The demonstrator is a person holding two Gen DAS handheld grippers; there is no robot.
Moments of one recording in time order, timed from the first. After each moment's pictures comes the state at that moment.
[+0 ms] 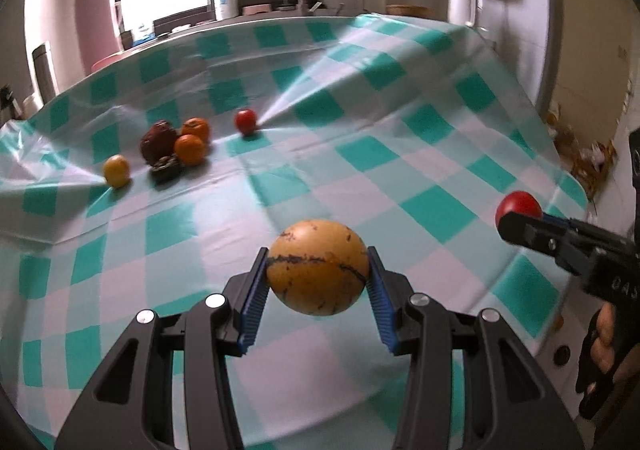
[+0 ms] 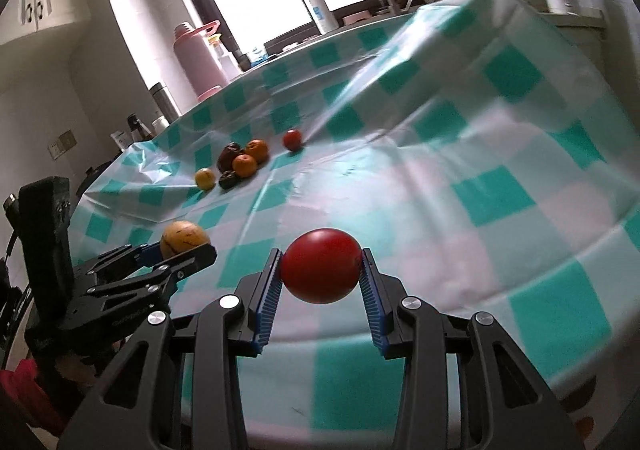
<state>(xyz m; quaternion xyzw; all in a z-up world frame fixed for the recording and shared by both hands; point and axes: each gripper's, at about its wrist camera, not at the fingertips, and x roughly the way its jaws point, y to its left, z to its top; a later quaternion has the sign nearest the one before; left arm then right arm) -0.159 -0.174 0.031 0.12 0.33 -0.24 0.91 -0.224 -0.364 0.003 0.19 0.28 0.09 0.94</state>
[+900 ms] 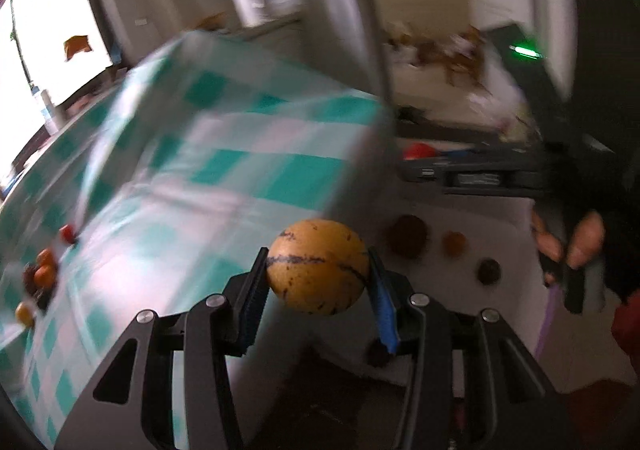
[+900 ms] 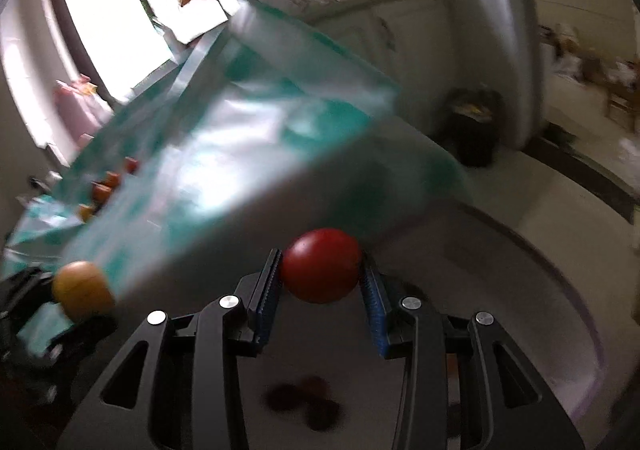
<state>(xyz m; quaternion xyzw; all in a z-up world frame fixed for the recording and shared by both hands) -0.314 -0.334 -0.004 0.31 0.26 -0.47 0.79 -0.351 -0.509 -0.065 0.25 0.31 -0.14 0.91</state>
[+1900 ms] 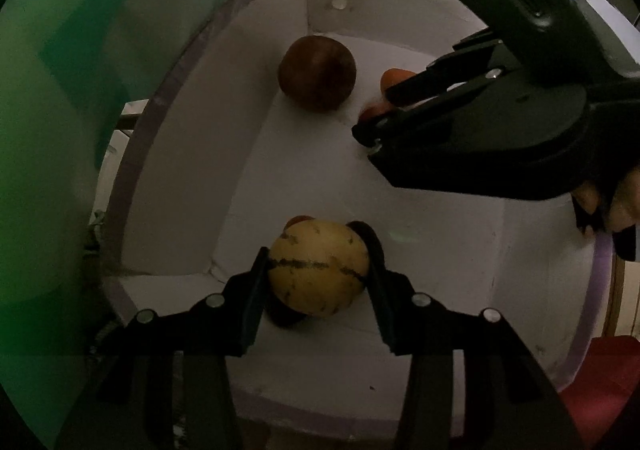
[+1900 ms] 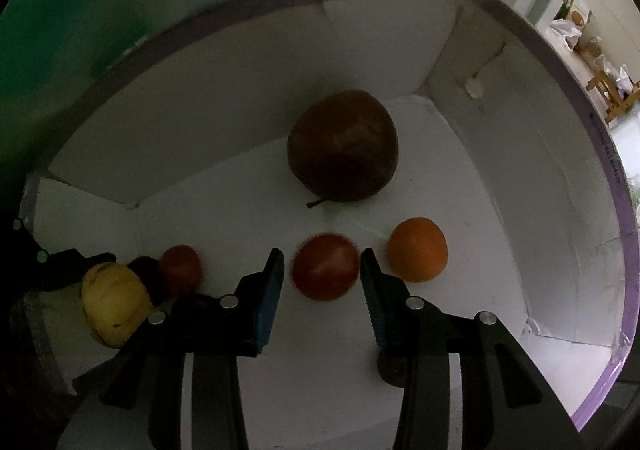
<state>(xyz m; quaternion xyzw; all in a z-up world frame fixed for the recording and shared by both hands) -0.296 -0.407 -0.168 0.40 0.45 -0.49 0.63 -0.304 -0.491 -0.190 0.15 0.58 -0.17 0.78</state>
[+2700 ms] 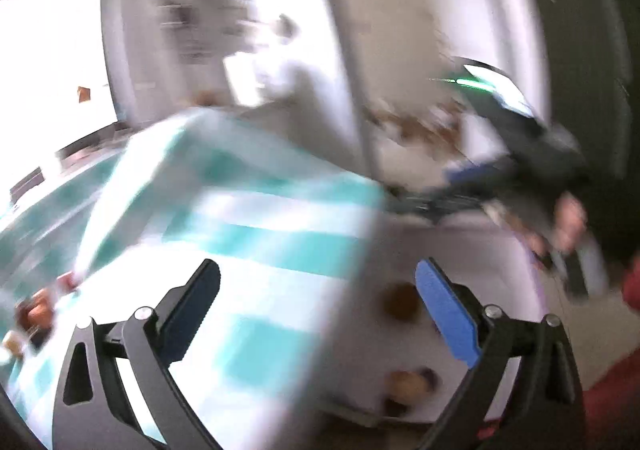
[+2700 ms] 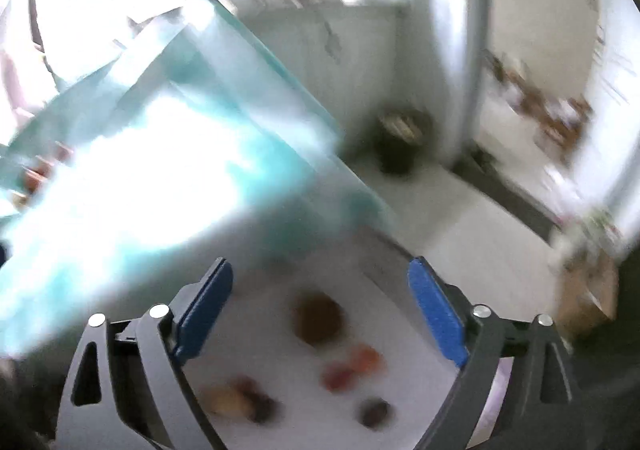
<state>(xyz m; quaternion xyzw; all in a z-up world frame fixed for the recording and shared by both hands) -0.263 -0.272 0.029 0.19 0.13 -0.49 0.84 -0.341 -0.494 0.002 0.15 0.31 -0.23 0.91</state>
